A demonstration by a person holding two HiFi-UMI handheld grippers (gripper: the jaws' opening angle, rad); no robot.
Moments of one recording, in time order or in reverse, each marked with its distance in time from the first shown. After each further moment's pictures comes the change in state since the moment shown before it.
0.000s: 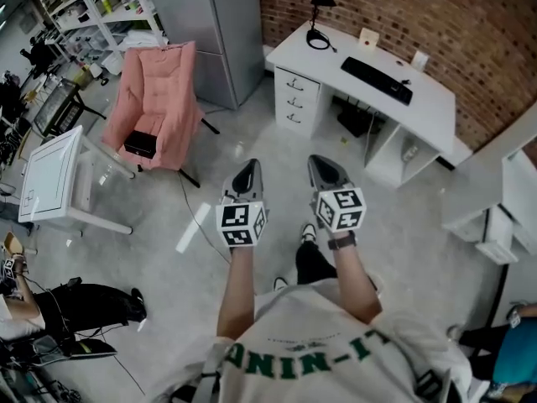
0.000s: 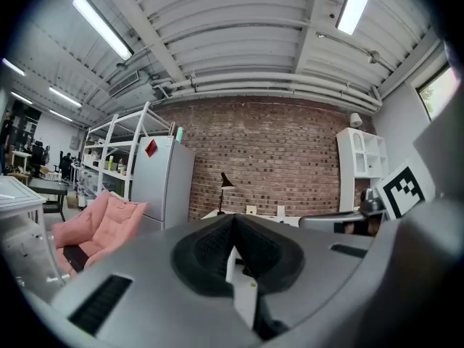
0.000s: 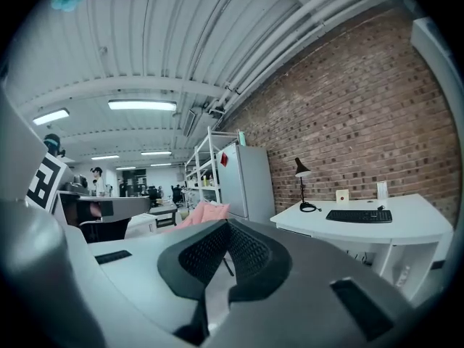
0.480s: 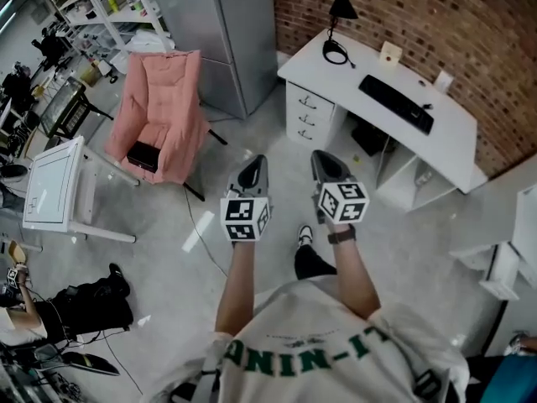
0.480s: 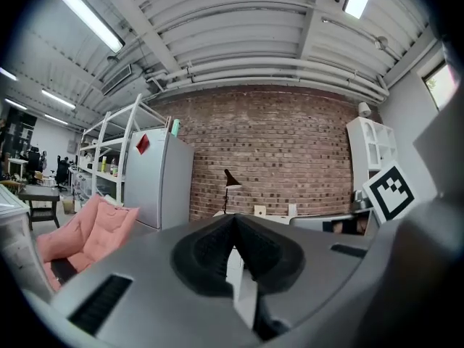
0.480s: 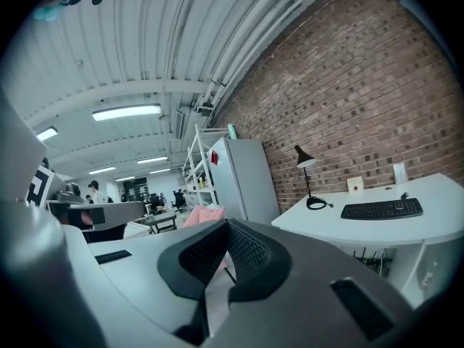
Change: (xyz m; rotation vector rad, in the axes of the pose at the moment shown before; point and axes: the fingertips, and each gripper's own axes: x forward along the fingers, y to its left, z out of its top) left arm 0.177 0.047 0.029 0.026 0.023 0.018; right arm 0.171 -0.101 0.035 0.101 0.023 0.046
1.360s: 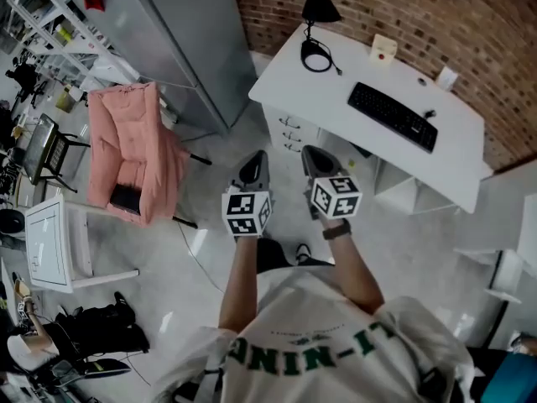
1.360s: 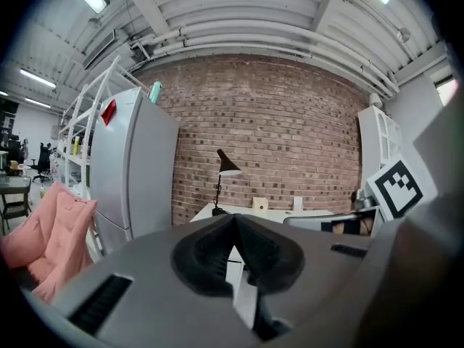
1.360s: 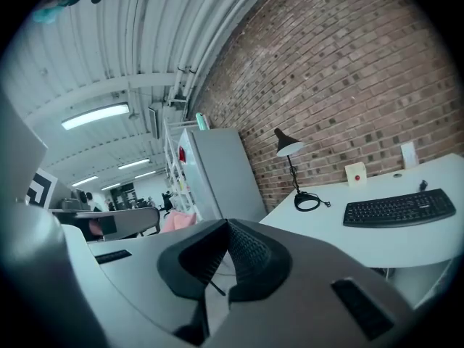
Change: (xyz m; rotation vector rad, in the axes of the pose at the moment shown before) left arm 0.302 0.015 0.003 -0.011 0.114 -0.087; right arm 0.196 -0.186 0.041 0.115 0.043 -0.052
